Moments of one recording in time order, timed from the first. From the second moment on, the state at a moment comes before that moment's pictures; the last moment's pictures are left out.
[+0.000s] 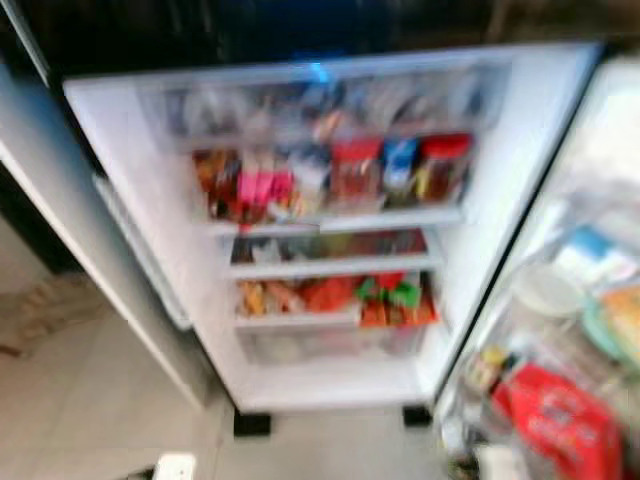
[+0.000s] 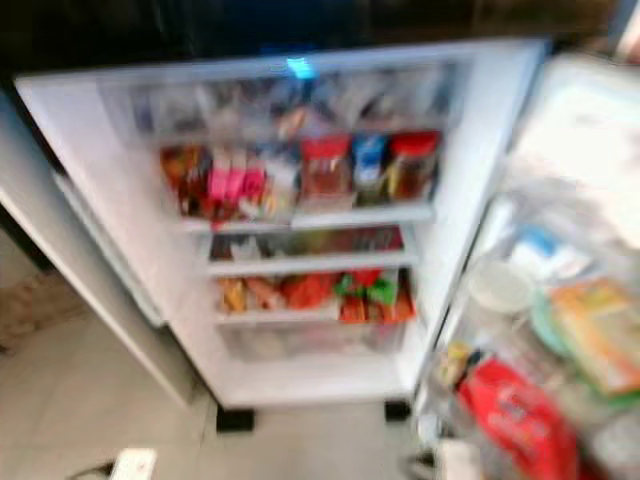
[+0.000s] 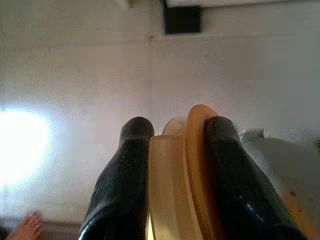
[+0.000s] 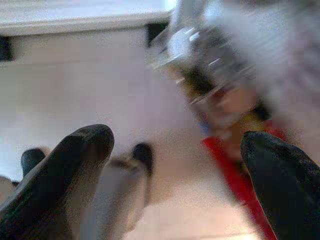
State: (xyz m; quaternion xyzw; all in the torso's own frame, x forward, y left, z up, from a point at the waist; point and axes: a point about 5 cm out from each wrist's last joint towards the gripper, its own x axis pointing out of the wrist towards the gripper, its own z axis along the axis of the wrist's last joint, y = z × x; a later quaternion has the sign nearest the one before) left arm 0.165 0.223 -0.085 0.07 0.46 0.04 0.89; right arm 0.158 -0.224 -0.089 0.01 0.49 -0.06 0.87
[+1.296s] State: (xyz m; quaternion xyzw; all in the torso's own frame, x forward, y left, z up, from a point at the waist) left arm 0.277 0.195 0.040 -0.33 0.04 0.02 0.94; right arm 0.158 -0.214 -0.091 -0.01 0.50 -0.04 0.87
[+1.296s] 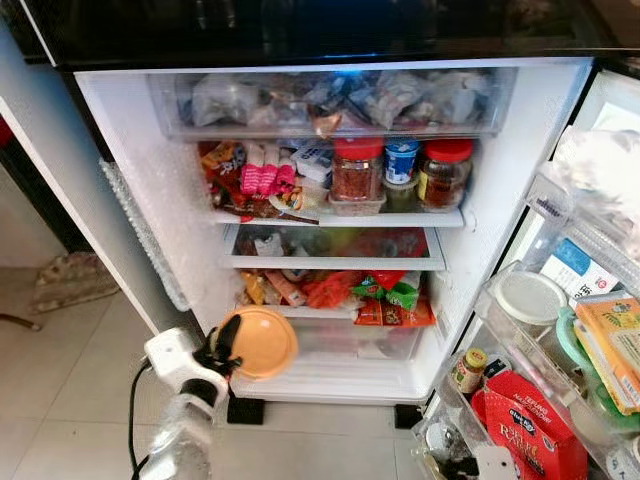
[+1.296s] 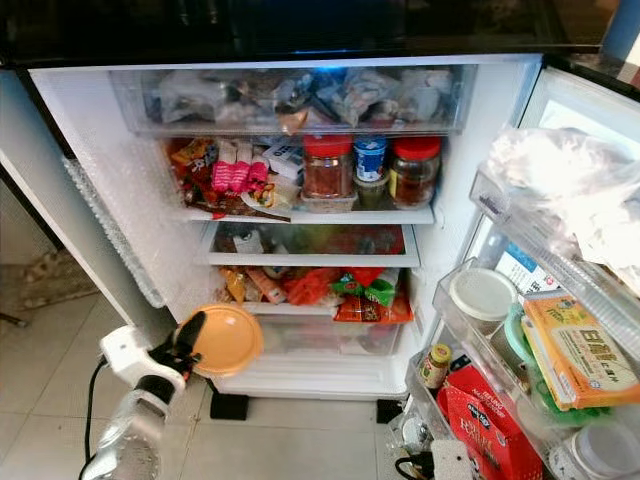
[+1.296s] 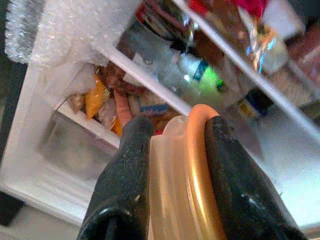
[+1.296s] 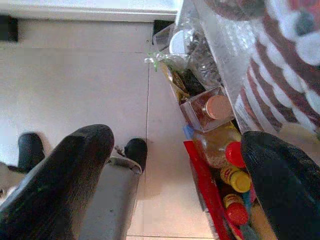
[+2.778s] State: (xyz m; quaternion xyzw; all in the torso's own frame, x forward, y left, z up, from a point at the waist) left arm 0.286 0.197 0.058 -0.35 0.02 0.00 0.94; right arm 0.167 -0.218 -0.087 -0.12 0.50 0.03 0.86
